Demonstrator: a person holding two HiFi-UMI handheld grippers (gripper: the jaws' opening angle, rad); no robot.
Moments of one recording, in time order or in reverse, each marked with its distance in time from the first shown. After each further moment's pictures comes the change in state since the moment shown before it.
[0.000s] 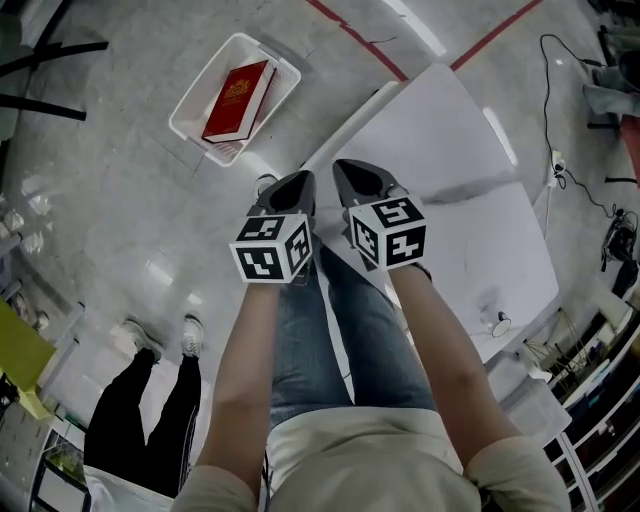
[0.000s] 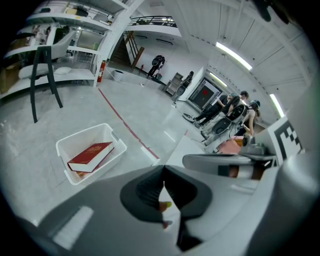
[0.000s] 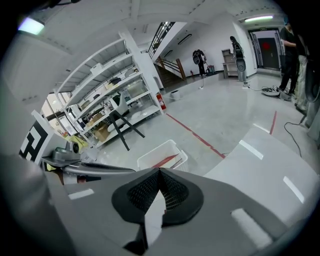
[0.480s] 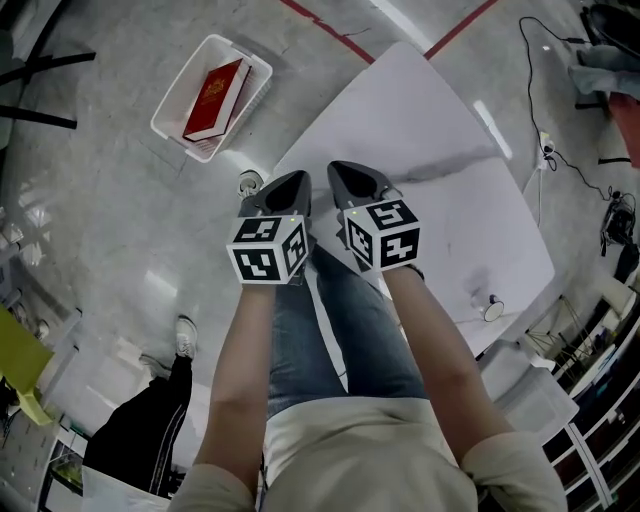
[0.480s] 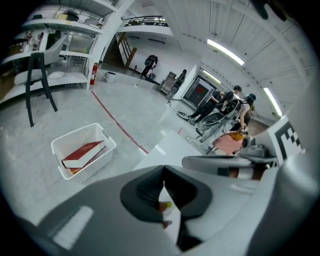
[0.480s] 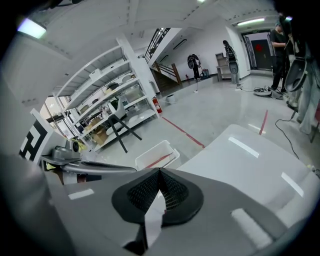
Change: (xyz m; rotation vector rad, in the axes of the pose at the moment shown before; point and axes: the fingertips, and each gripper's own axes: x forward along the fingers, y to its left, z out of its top) left arm -0.007 -0.067 -0.032 0.063 0.000 -0.021; right arm -0.064 -0.023 -0.034 0.033 -0.045 -0.029
